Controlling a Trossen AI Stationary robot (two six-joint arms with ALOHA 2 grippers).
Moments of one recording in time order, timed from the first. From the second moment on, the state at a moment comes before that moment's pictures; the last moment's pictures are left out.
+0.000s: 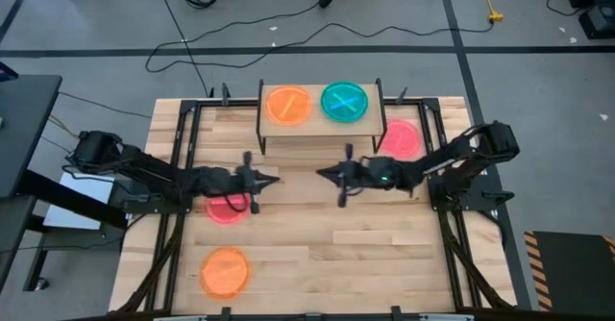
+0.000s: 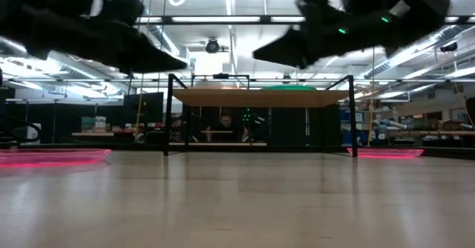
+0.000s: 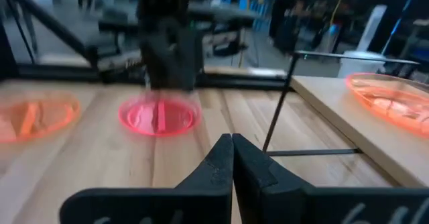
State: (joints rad) left arm -0.14 1.26 0.27 0.82 -0.37 0.16; right arm 0.06 1.56 0.54 0.93 0.25 -0.10
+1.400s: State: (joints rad) left arm -0.55 1.55 0.83 -0.79 -0.24 -0.91; right arm 0.21 1.60 0.23 1.35 0.43 -0.08
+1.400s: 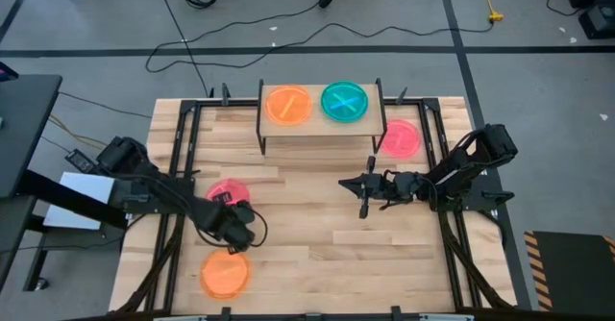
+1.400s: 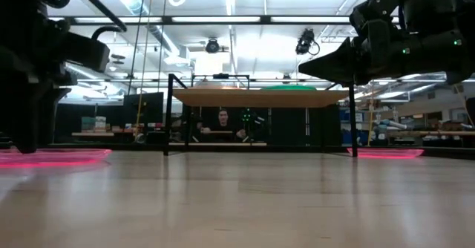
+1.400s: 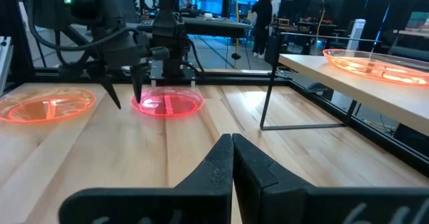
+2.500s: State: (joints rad) left arm -0.55 1.57 0.78 -0.81 -0.31 -0.93; right arm 0.21 1.60 0.23 1.35 0.43 -0.09
